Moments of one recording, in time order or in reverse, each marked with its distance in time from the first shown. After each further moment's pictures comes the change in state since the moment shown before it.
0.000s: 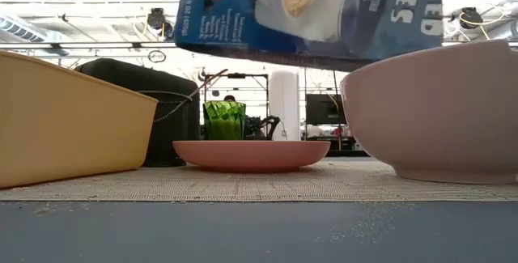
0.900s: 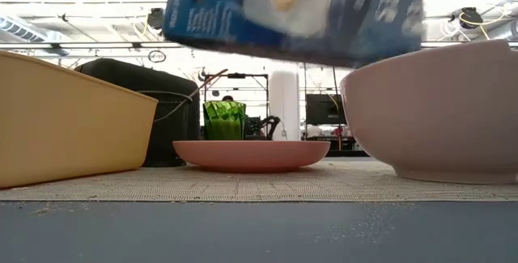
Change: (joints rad) left arm -0.007 -0.033 0.000 -0.023 -0.012 -0.024; right arm 0.000 0.000 0.000 -0.009 0.000 0.000
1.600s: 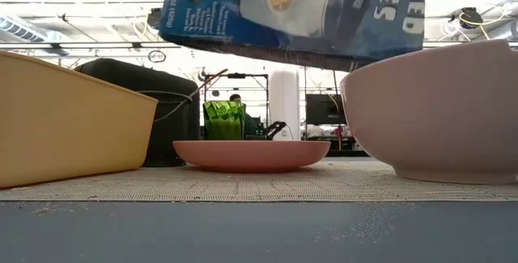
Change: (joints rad) left arm 0.001 0.000 0.000 -0.012 0.001 0.008; right arm 0.000 0.000 0.000 0.000 0.000 0.000
